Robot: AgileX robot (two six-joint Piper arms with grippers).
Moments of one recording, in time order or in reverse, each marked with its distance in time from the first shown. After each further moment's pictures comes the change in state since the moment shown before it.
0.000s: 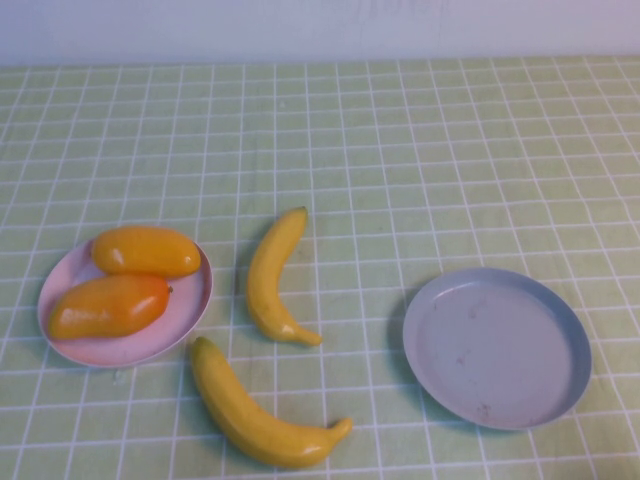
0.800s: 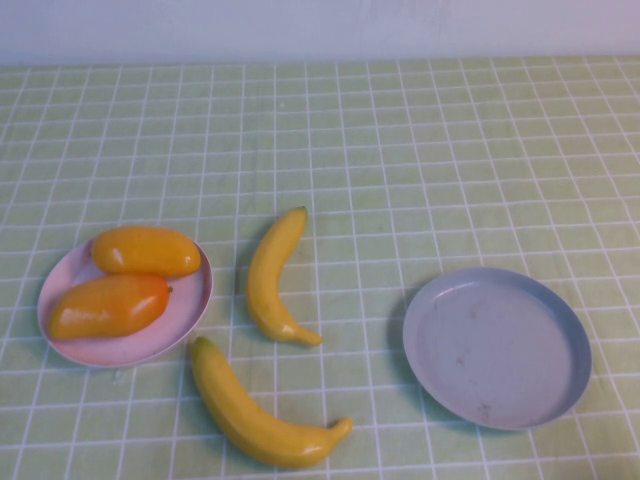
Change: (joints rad) right arm 0.000 0.000 0.000 0.000 0.000 0.000; left arm 0.000 0.000 0.000 0.007 0.138 0.000
